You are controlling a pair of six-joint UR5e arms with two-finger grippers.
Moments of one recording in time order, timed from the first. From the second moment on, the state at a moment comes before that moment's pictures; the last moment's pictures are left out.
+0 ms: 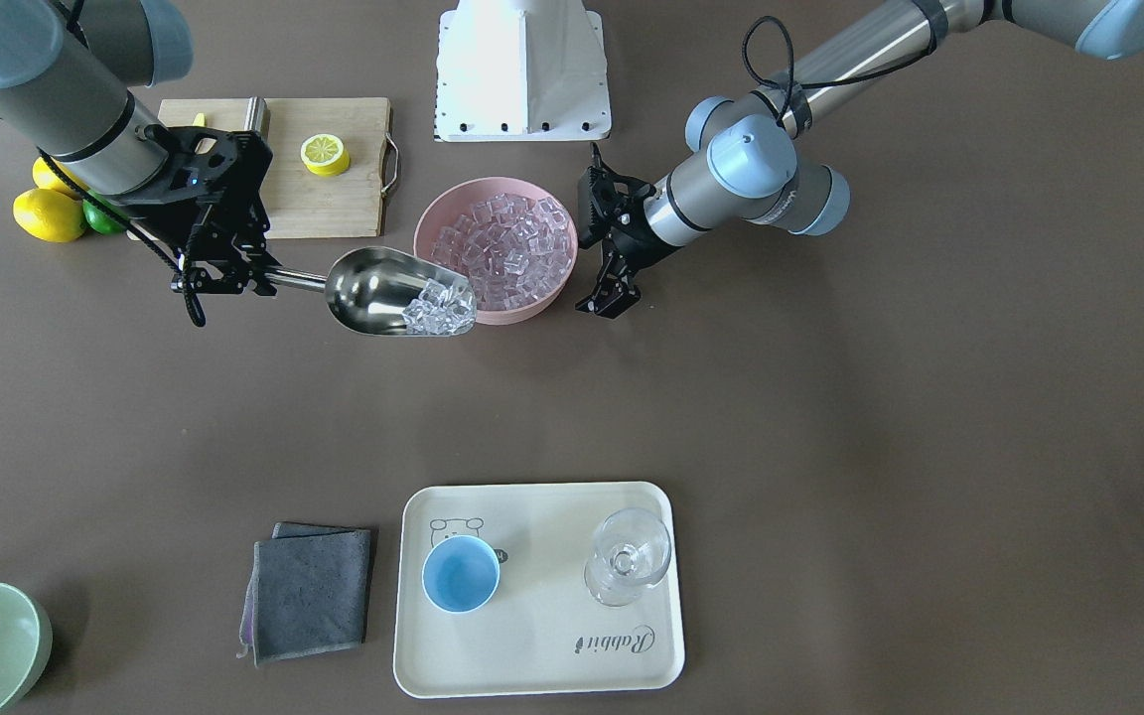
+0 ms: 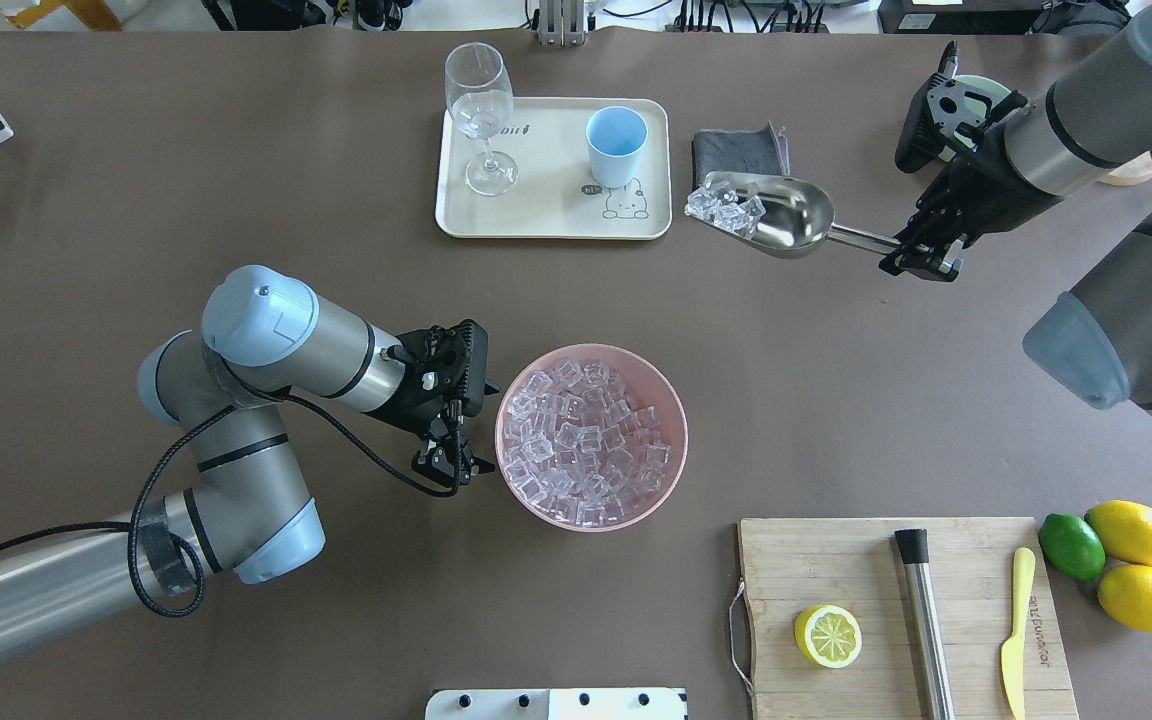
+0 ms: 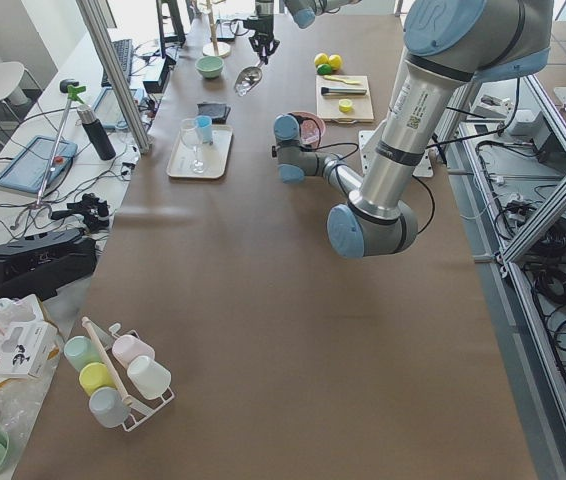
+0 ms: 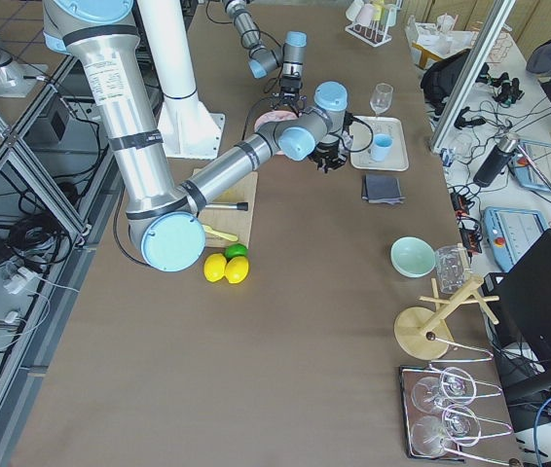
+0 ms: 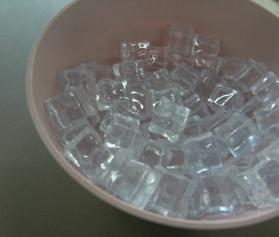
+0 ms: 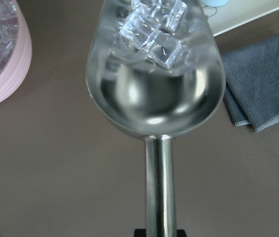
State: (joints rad) left arm -0.53 -2.10 -1.47 -2.44 -2.14 0.13; right arm 0.98 -1.27 1.85 -1.41 2.29 -0.23
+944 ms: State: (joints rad) left arm -0.54 -1.99 -1.77 -1.97 -2.13 0.19; right arm 1.02 -1.04 1.60 -1.42 2.29 -0.05
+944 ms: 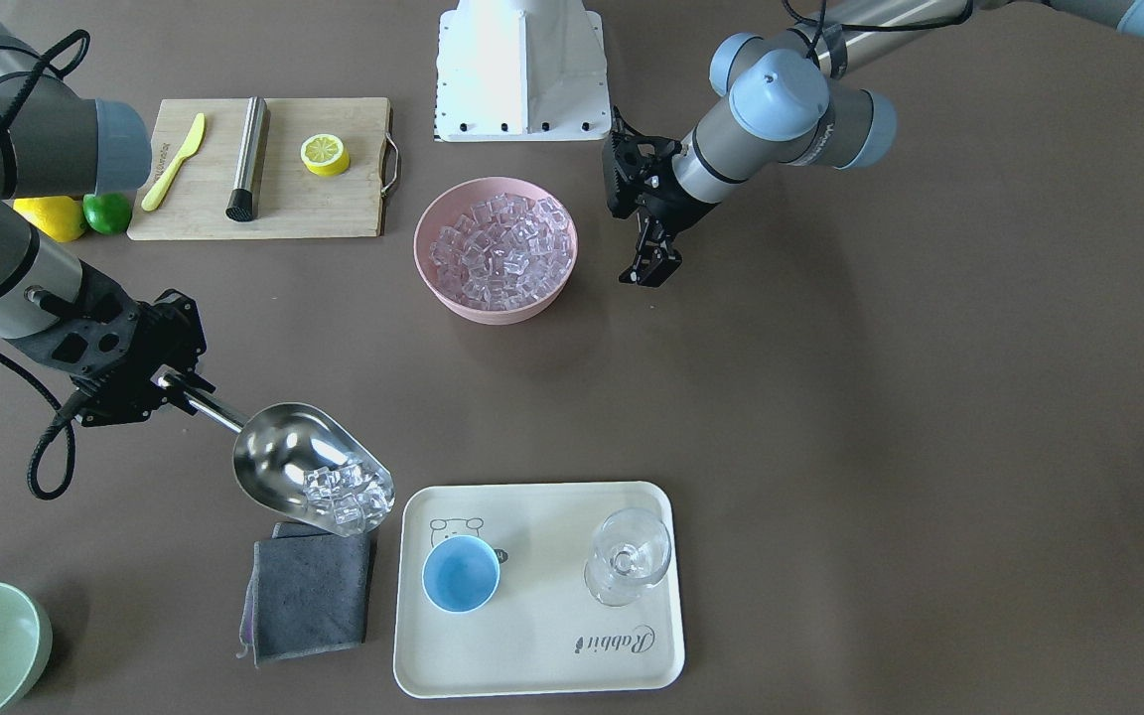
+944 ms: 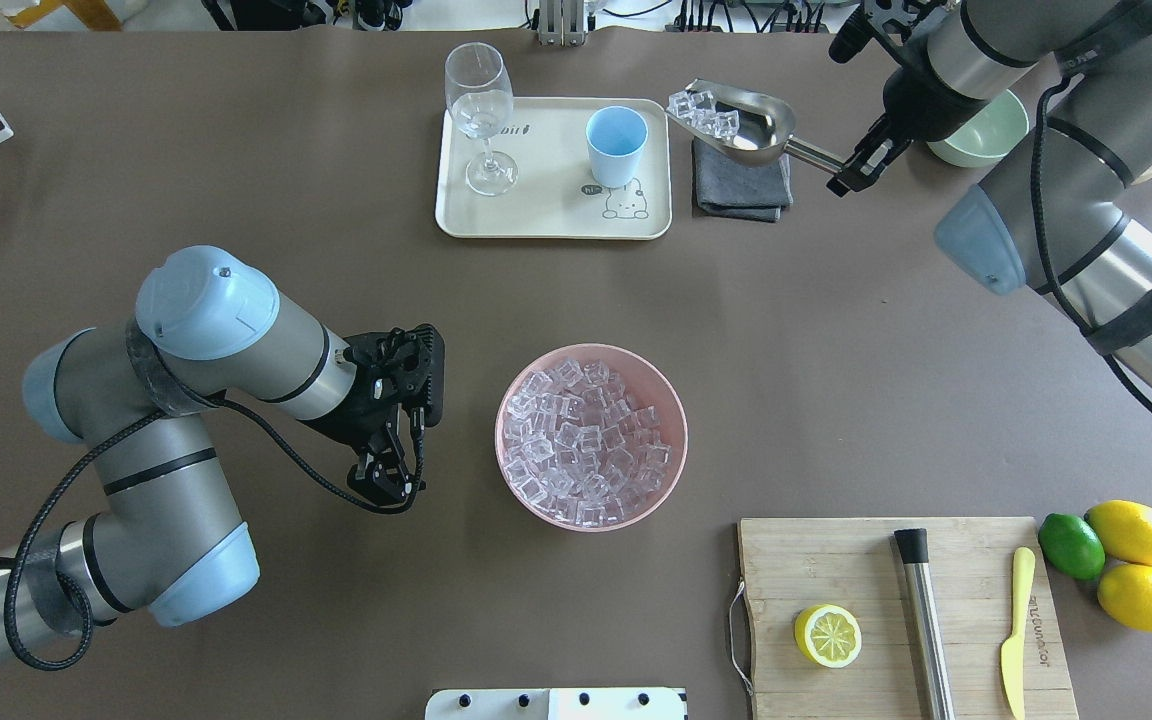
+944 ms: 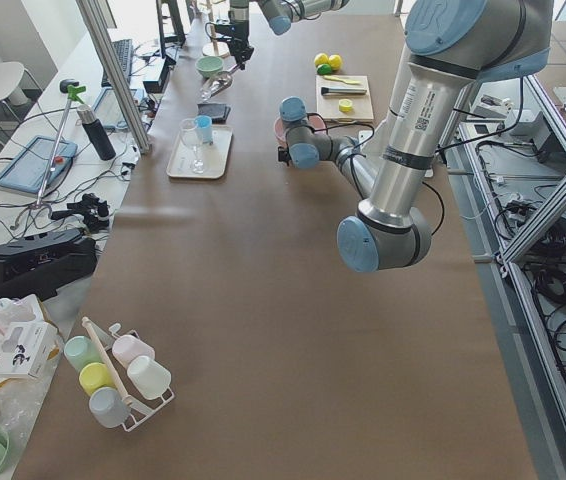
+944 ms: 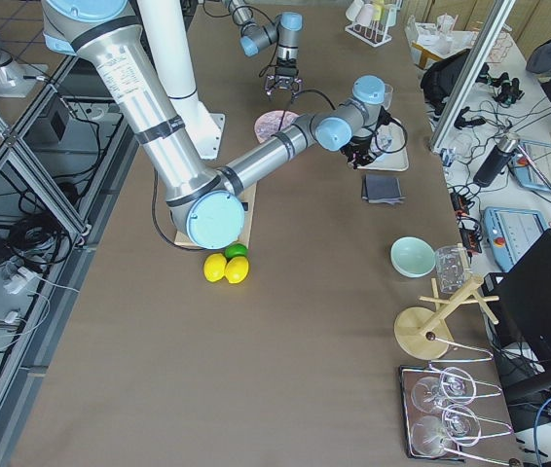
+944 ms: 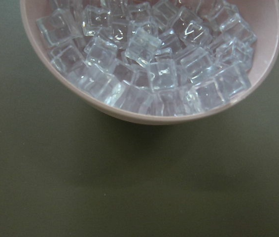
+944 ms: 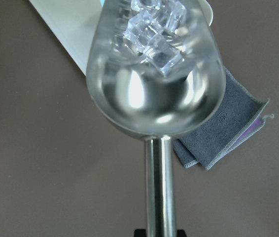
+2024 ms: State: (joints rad) left arm -0.80 -1.98 -1.84 -1.51 -2.07 0.35; right arm 0.94 -0.81 1.50 -1.71 2.13 -0.11
